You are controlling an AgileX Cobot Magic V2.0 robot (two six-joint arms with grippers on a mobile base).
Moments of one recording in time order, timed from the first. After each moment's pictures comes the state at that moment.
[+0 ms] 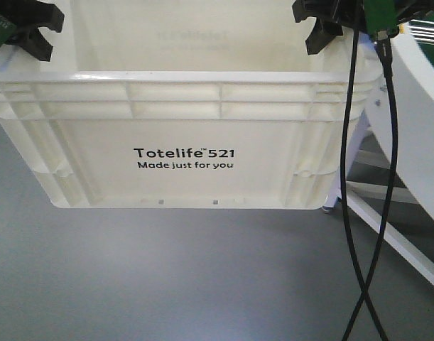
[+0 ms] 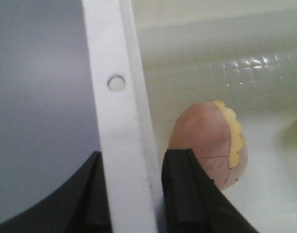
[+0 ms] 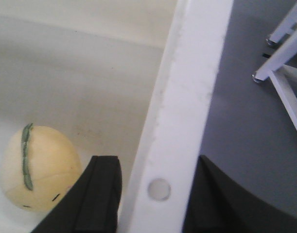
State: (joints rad) left arm -0.17 1.56 -1.74 -0.04 1.30 -0.05; right arm 0.29 1.72 -1.90 0.09 1.28 0.06
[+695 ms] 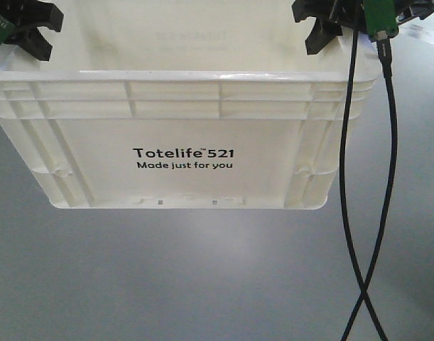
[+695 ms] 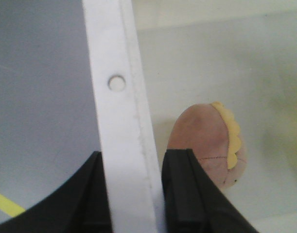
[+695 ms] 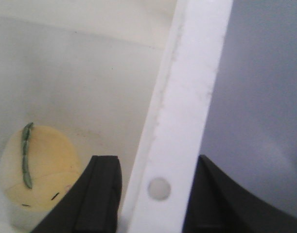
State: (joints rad) left arm -0.17 1.56 -1.74 -0.04 1.30 -0.05; right arm 0.29 1.72 -1.90 0.09 1.28 0.06
